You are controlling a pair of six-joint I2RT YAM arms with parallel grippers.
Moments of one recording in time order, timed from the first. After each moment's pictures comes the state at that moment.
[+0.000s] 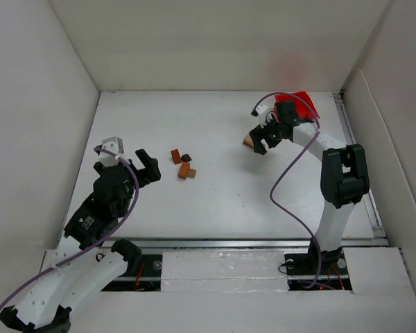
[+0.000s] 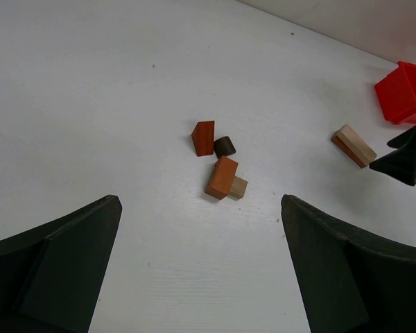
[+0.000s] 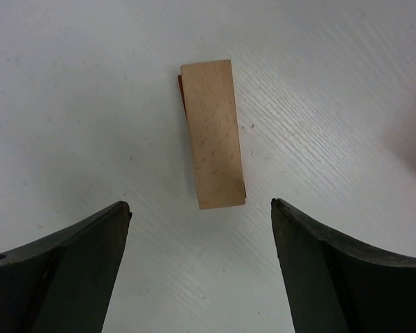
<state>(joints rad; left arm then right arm) -0.58 0.59 0.86 -0.62 -0.51 -0.51 0.21 1.90 1.41 -0.42 -0.36 -0.45</state>
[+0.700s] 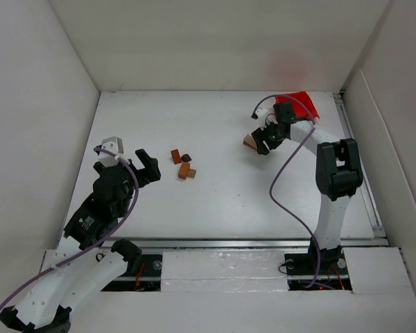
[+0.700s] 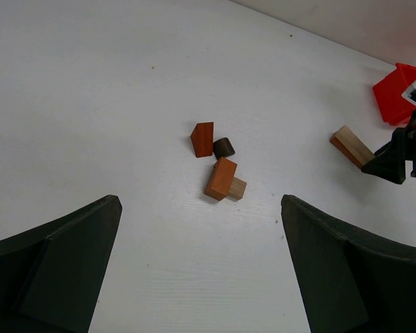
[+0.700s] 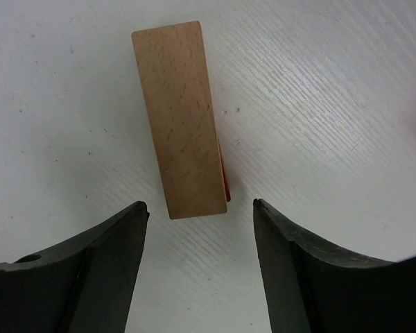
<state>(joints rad) -0.58 0.58 0.86 -0.62 -0.51 -0.51 0.19 2.02 1.48 -0.49 -0.32 -0.47</state>
